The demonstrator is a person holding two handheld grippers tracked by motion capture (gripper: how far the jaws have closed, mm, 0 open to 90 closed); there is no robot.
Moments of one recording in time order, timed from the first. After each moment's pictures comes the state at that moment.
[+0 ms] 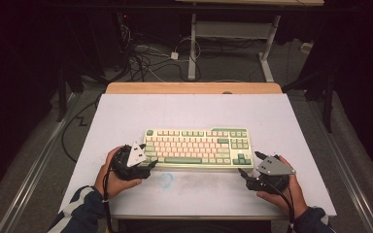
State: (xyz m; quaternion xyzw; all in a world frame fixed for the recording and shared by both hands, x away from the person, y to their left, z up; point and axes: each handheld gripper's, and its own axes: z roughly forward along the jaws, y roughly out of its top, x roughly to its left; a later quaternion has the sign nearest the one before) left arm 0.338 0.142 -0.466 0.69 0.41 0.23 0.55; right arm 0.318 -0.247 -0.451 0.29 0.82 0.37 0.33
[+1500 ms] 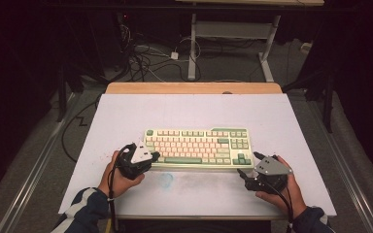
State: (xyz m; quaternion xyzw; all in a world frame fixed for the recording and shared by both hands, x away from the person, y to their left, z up) left arm 0.338 0.121 -0.454 0.71 0.40 0.18 0.55; right arm 0.319 -0.245 -0.454 0.29 0.82 0.36 0.33
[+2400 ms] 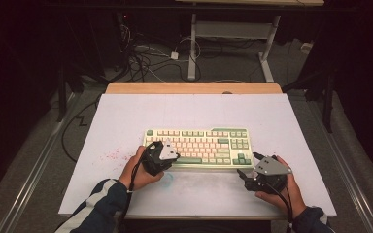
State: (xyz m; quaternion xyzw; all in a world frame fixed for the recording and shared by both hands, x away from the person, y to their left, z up) left arm 0.354 0.068 -0.462 0.76 0.36 0.15 0.52; right arm 0.320 -0.244 -0.456 0.29 0.82 0.36 0.33
